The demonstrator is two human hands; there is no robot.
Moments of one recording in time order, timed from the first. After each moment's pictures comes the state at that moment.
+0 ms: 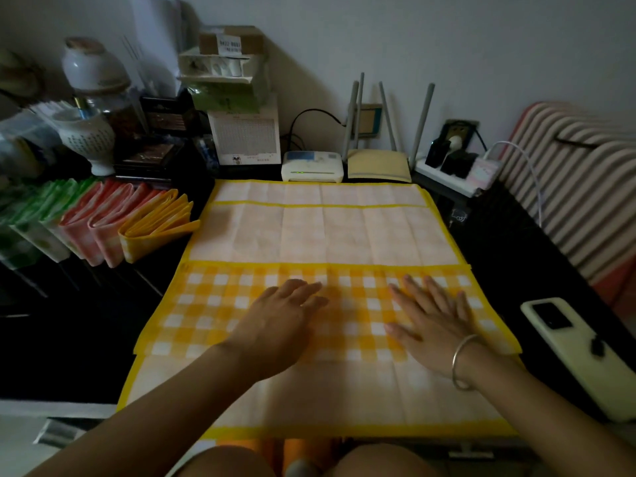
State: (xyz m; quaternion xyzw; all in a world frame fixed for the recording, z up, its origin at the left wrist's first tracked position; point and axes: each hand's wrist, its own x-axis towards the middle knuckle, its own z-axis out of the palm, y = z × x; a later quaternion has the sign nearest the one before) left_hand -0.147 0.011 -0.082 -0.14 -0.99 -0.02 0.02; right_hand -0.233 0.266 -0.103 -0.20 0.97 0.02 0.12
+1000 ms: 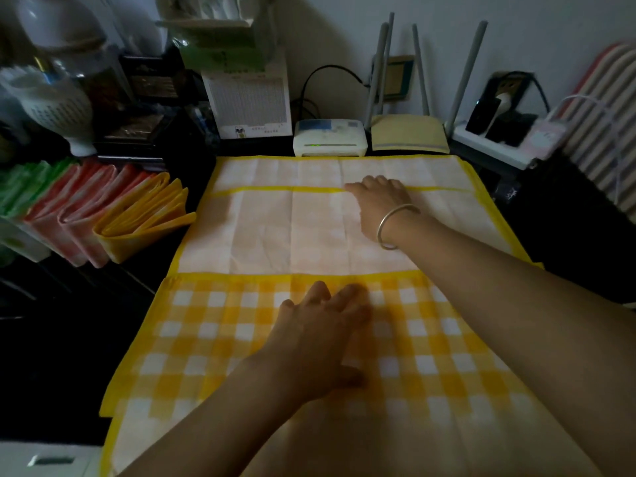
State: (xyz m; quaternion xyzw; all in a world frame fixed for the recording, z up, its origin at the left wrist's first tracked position) left_hand -0.167 0.027 -0.073 -0.12 -0.98 -0.04 -0.13; right_hand -0.383 0.107 -0.082 -0.30 0.95 0.04 -0.02
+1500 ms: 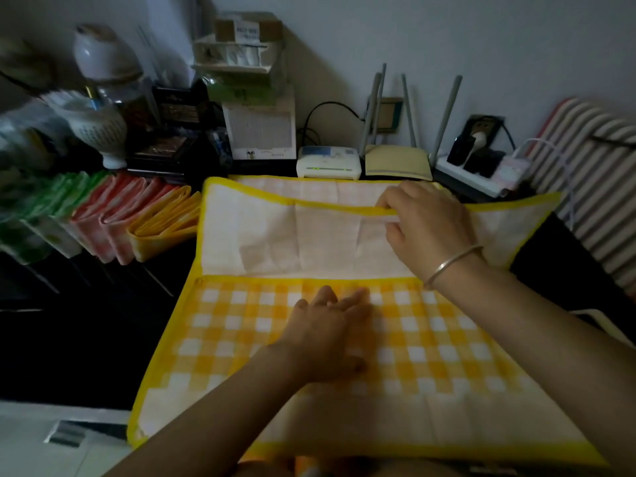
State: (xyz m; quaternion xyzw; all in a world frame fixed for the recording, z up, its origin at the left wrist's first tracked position) left_hand -0.165 0.039 -0.080 -0.12 -0.98 -0.07 -0.10; right_hand -0.284 0.175 -0.002 -0.36 0.88 -0.10 -0.28
